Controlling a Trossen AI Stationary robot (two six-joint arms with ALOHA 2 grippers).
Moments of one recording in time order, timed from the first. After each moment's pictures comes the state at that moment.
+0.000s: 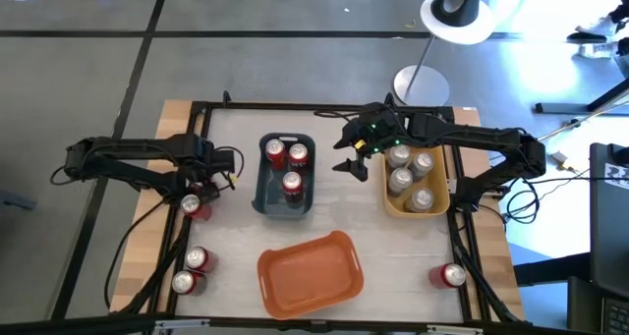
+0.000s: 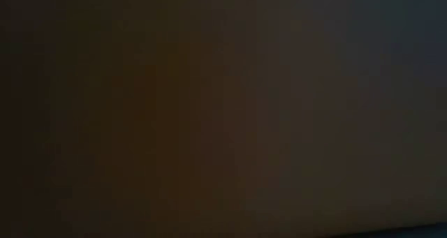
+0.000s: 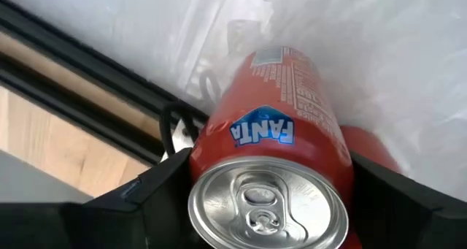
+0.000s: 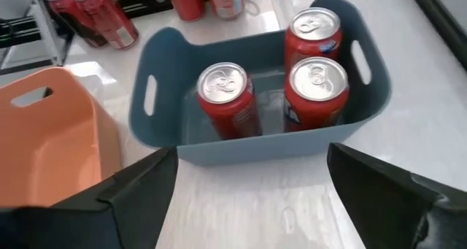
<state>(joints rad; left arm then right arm) 0.17 1.03 0.77 -1.47 -0.14 -0.36 -0.25 1.45 1.26 -0.47 -0.30 0.02</state>
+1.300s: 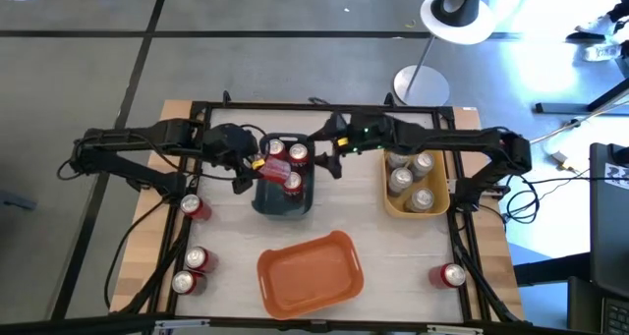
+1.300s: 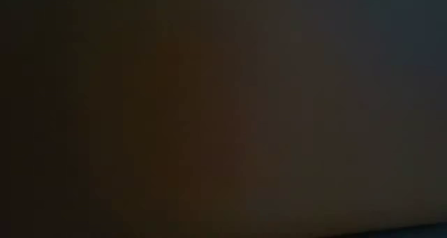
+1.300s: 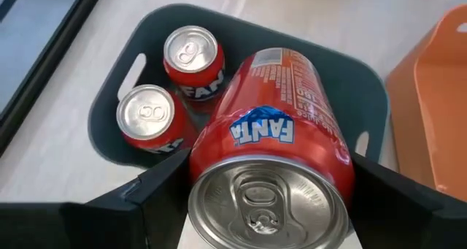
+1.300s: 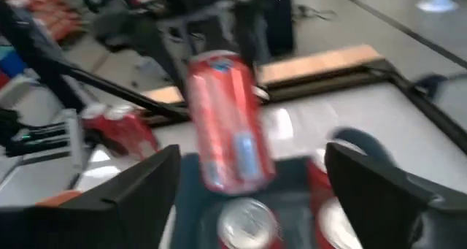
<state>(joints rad) 0.06 1.10 1.18 -0.99 -0.16 -0.23 -0.19 1.57 1.26 0.02 -0.25 0.15</state>
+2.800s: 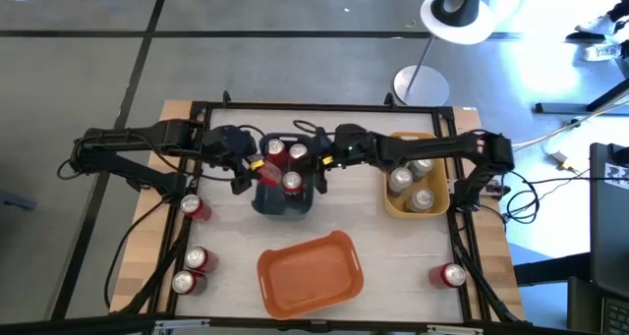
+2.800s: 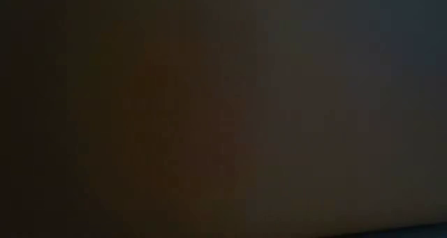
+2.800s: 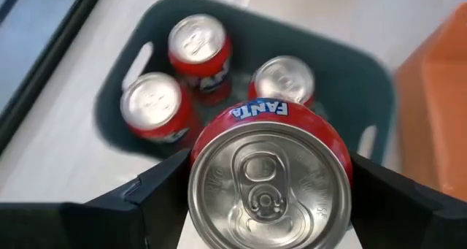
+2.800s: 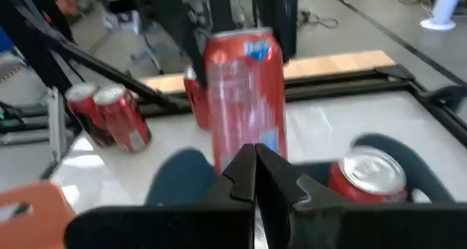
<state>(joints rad) 0.05 1.10 1.18 -1.02 -0.18 -0.26 -0.11 1.71 1.26 0.18 -0.18 0.09</state>
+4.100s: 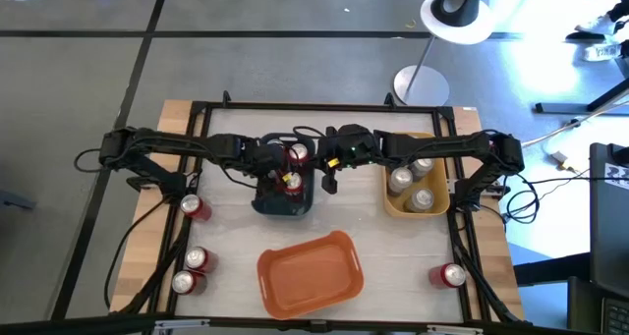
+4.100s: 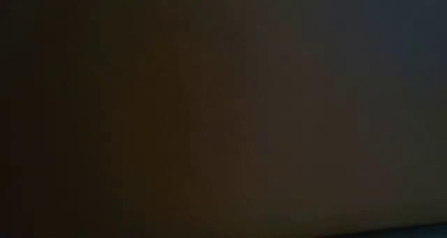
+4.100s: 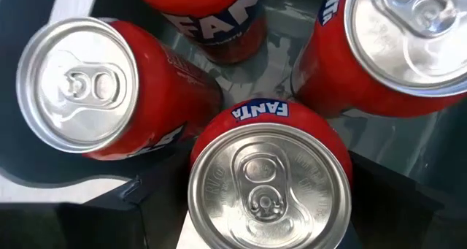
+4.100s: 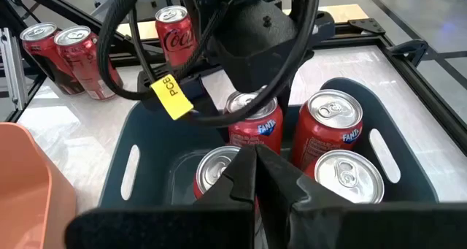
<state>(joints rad) 0.11 1.42 1.02 -0.82 -0.22 -0.18 -0.11 1.64 1.26 -0.07 -0.10 0.02</state>
